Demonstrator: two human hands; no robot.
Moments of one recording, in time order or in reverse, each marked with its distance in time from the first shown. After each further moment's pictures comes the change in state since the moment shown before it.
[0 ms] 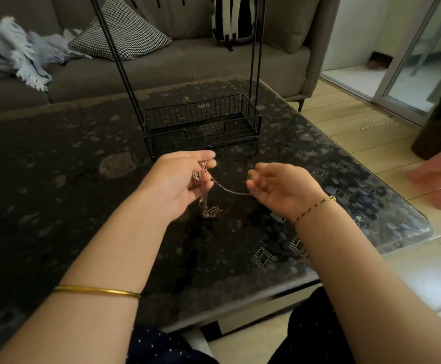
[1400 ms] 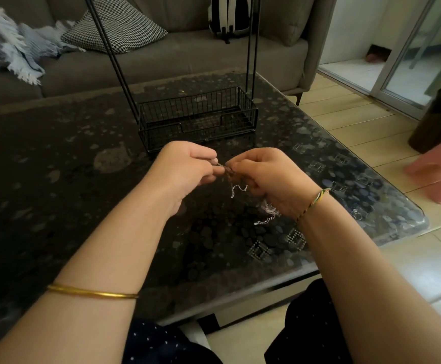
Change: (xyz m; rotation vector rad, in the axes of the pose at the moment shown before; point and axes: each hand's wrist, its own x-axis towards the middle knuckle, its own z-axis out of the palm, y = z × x) left_hand 0.001 -0.005 0.004 0.396 -0.044 0.215; right_hand -0.010 0.003 0.003 -0.866 -0.221 -0.366
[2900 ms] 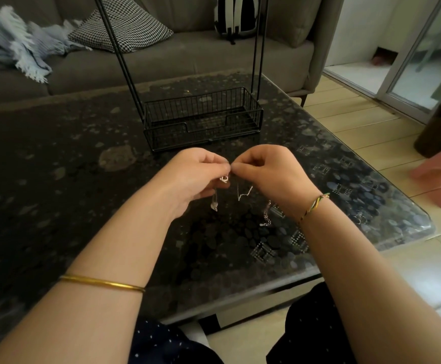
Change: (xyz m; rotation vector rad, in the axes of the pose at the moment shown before) left_hand -0.002 -0.002 0.002 0.018 -0.128 -0.105; right_hand 0.000 0.002 0.000 -0.233 0.123 -0.235
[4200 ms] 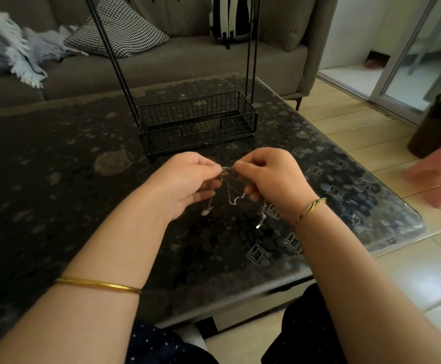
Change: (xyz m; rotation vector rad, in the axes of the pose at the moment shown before) left_hand 0.005 0.000 0.001 -0.119 0.030 -0.038; right_hand -0.002 0.000 -0.003 0.120 0.038 0.149
